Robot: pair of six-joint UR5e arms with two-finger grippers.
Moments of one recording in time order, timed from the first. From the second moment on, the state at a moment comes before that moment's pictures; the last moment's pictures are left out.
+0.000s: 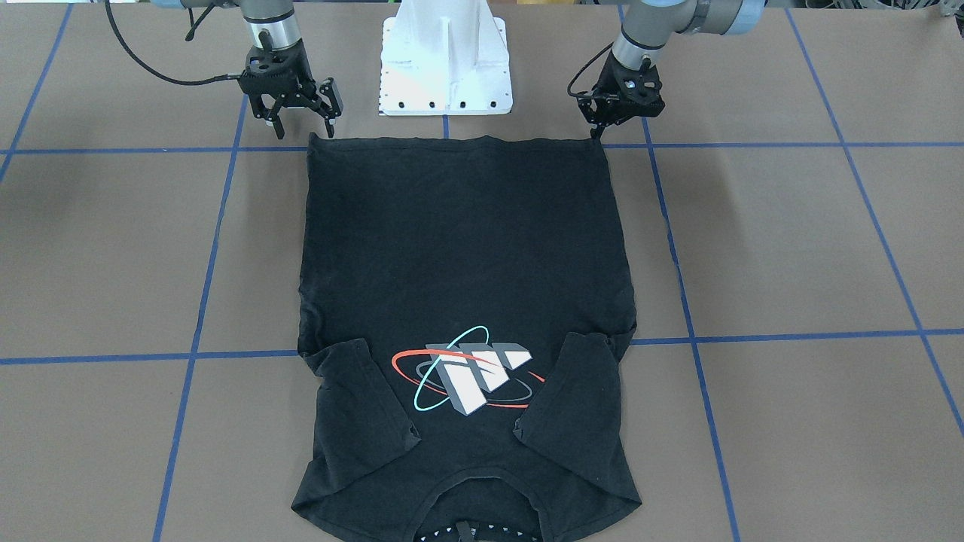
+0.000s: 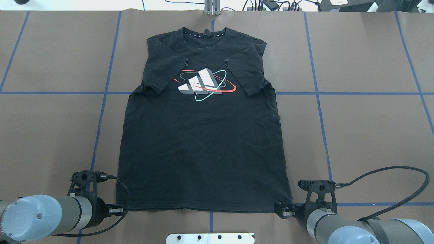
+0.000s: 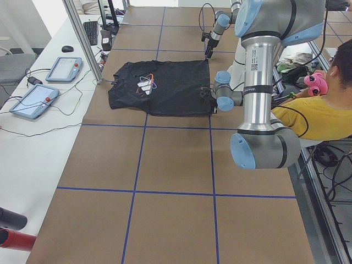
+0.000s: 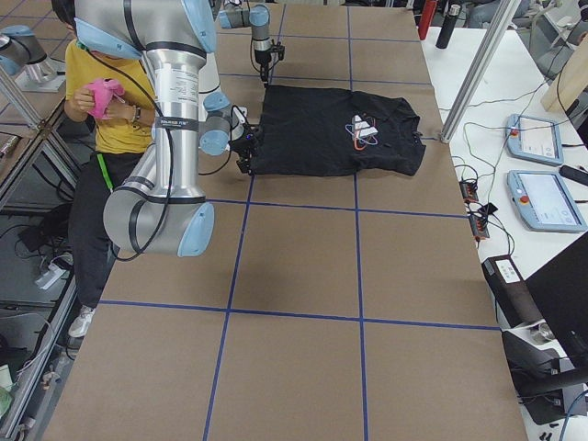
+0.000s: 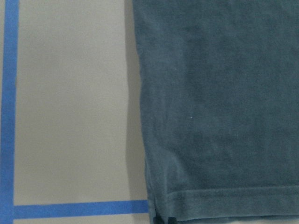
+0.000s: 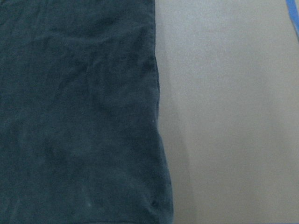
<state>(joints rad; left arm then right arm) -0.15 -1.51 -2.09 -2.03 -1.61 -1.49 0.00 -1.59 2.15 -1.32 1.25 1.61</state>
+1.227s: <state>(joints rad) -0.14 -1.51 -2.10 -2.04 -1.61 -1.51 -0.03 -1.58 2.14 -1.32 1.22 1.64</state>
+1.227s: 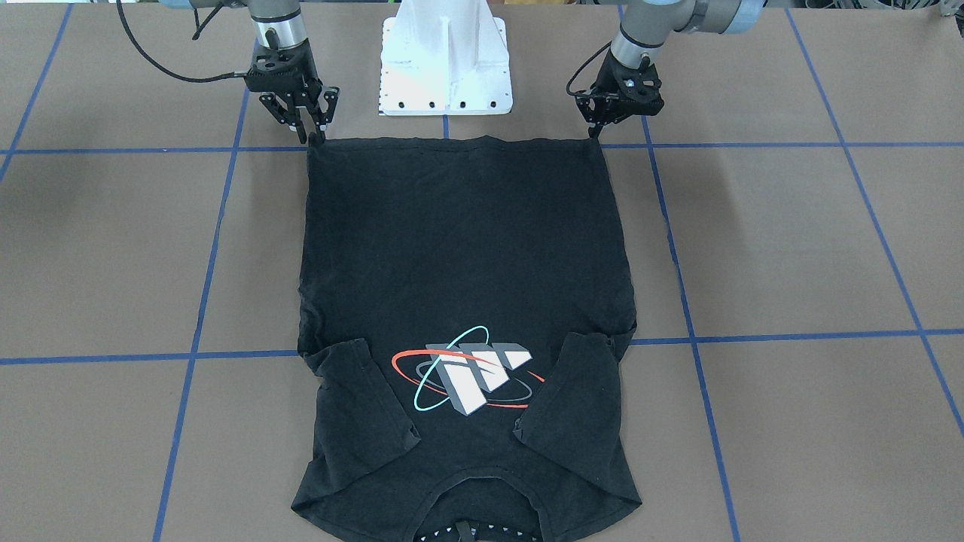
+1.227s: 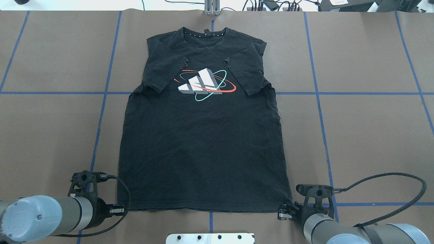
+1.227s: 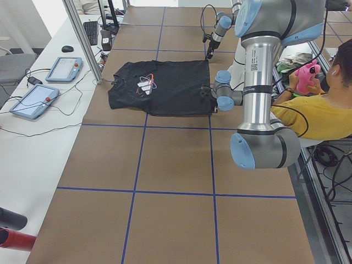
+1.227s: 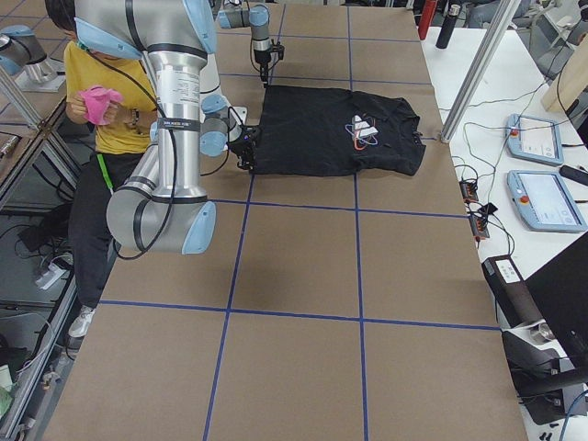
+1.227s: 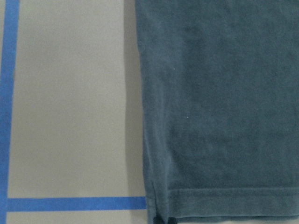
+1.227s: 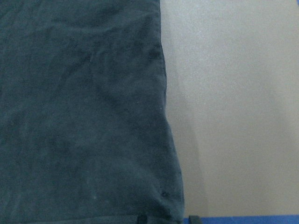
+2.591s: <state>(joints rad) -0.16 -1.51 -2.28 -1.91 -1.70 -1.50 -0.02 -1.59 2.26 -1.39 1.26 1.64</state>
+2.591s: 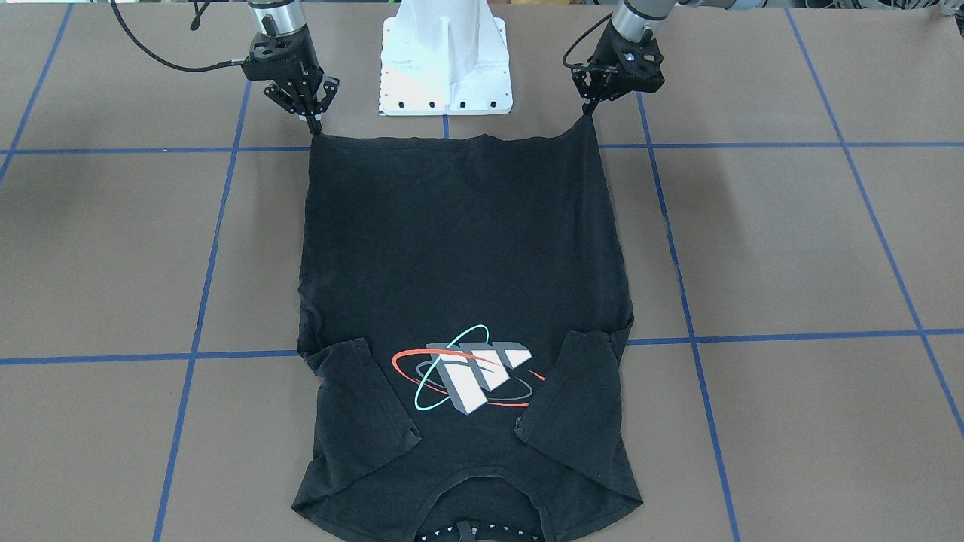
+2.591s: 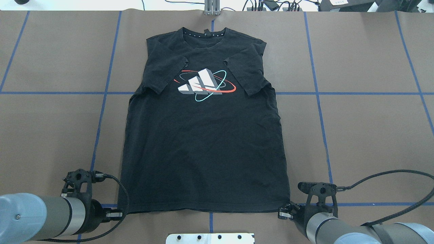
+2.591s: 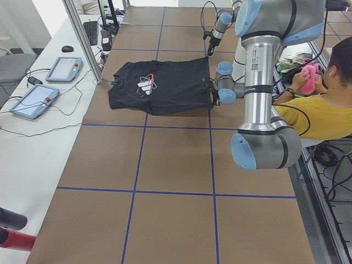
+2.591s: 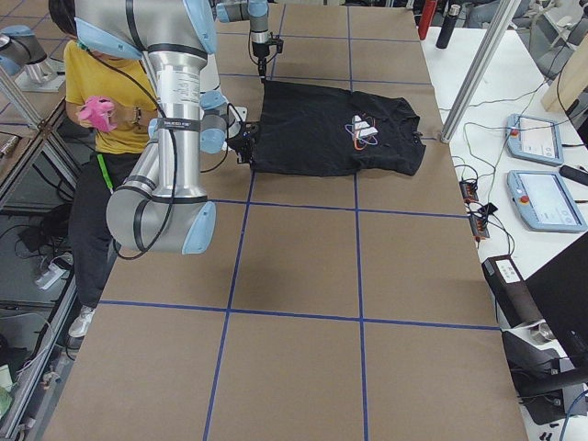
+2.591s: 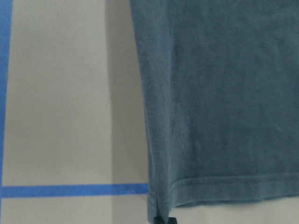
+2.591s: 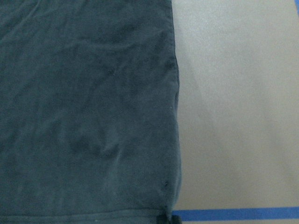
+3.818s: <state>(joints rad) -0.18 -1.52 -2.62 -1.59 -1.87 -1.48 -0.08 -1.55 2.68 -1.81 1.41 1.64</state>
